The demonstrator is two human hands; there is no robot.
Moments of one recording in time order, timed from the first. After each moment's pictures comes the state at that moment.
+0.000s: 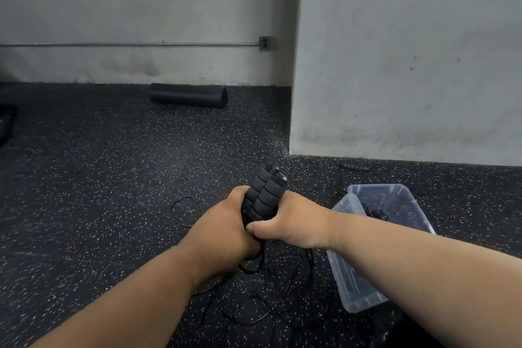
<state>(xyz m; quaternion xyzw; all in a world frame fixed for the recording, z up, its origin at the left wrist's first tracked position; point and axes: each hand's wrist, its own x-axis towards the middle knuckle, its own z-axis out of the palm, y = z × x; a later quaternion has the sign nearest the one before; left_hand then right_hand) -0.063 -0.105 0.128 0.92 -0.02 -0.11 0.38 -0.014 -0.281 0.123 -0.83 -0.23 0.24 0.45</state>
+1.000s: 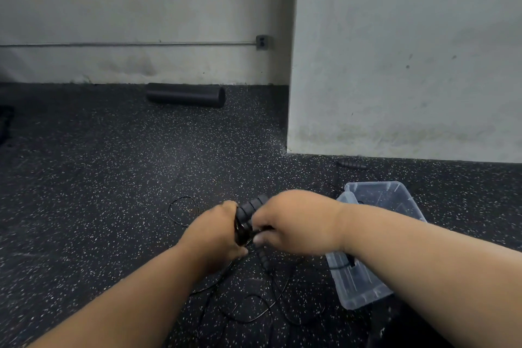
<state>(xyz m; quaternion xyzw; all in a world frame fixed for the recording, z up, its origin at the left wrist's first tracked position) -0.047 -0.096 0.089 0.98 -0.01 -0.11 0.14 -0.022 -0.295 0.154 -0.88 -0.45 0.14 0.07</state>
